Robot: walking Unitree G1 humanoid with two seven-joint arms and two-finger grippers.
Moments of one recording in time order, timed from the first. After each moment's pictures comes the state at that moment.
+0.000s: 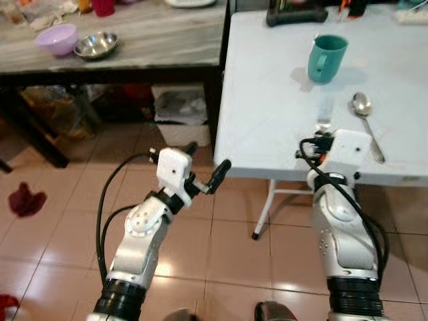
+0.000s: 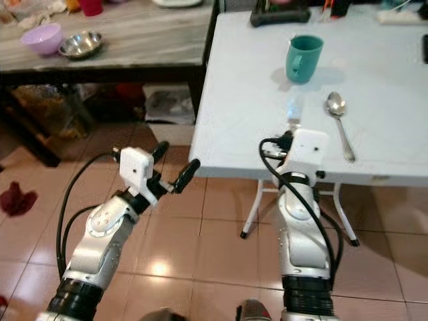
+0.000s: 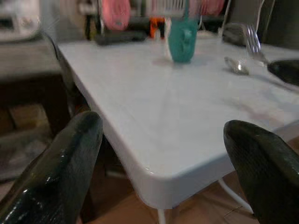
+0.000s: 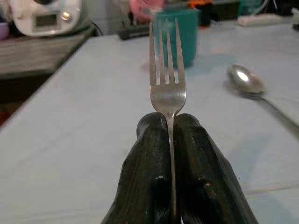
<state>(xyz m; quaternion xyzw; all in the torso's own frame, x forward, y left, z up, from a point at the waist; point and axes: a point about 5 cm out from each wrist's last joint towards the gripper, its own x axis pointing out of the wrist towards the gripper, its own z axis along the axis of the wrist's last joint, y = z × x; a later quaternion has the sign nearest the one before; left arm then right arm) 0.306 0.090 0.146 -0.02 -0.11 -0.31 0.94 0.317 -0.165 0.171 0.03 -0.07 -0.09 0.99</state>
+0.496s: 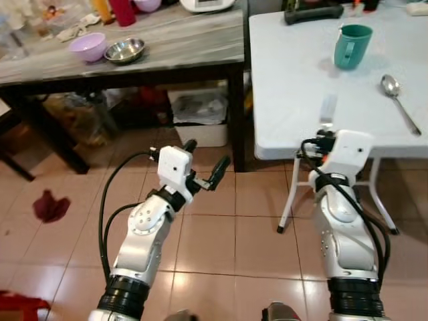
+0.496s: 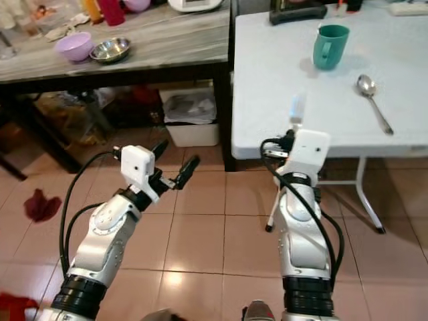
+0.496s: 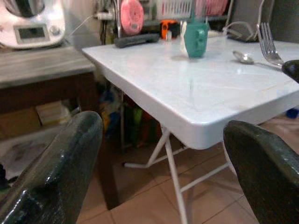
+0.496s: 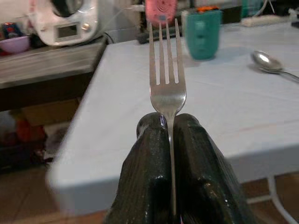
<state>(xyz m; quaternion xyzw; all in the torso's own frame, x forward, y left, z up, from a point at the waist) 0.308 0.087 0.142 -0.03 -0.10 -0.29 0.95 0.316 -0.166 0.170 0.02 -0.08 -0.10 0.99</state>
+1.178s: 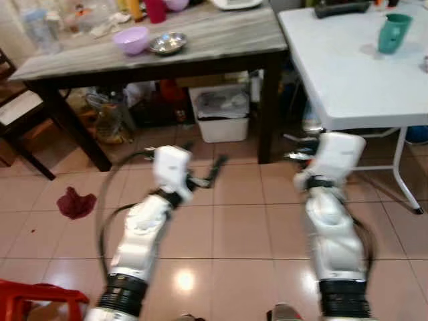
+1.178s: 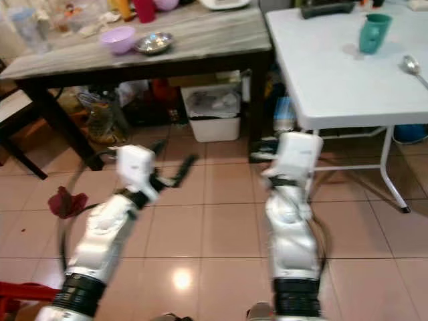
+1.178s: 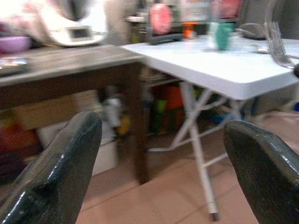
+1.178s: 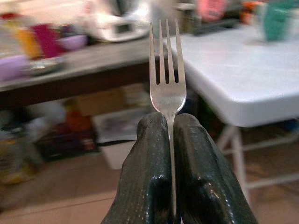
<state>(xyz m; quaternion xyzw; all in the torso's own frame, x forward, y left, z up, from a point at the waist) 0.313 0.098 0.139 -0.03 -0.10 -0.26 0.96 0.317 -0.143 0.166 0.03 -0.08 -0.06 0.99</state>
